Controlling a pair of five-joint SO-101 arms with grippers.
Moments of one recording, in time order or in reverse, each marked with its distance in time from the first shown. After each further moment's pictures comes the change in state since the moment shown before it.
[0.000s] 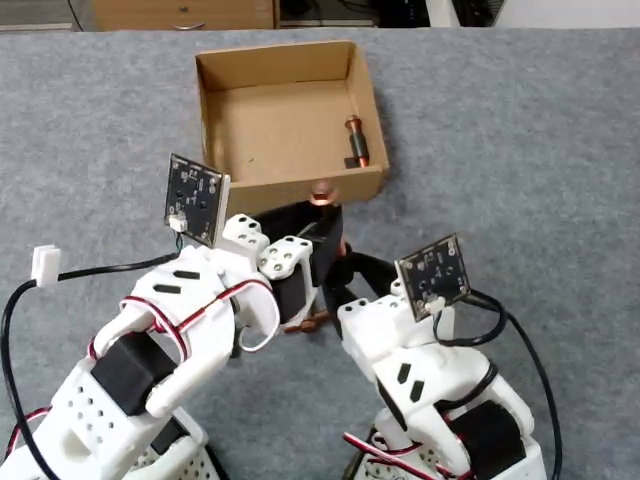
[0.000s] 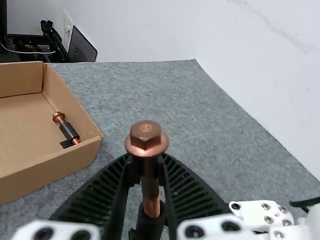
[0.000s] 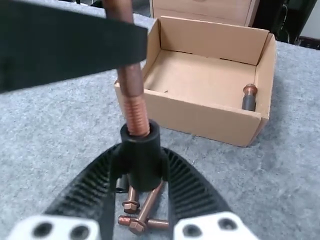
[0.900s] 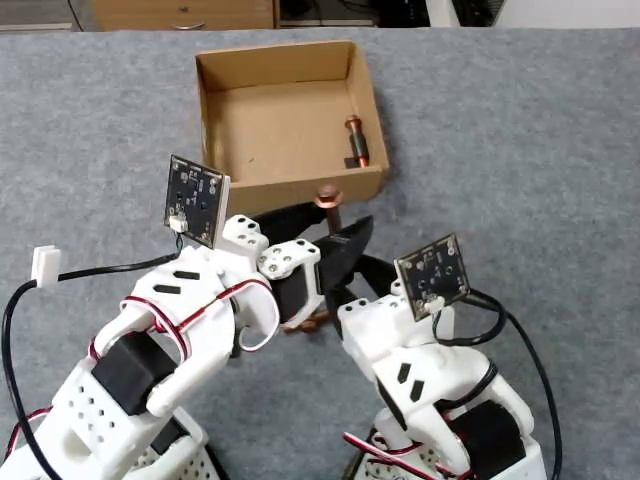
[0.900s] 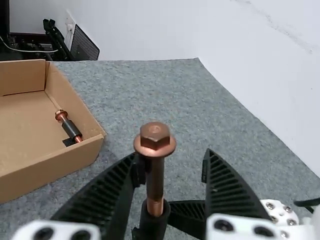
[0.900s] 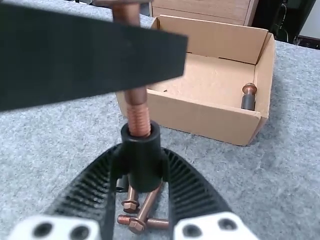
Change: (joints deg) left arm -0.1 0.0 0.8 0.0 0.0; right arm 0.0 0.0 0.0 0.0 0.0
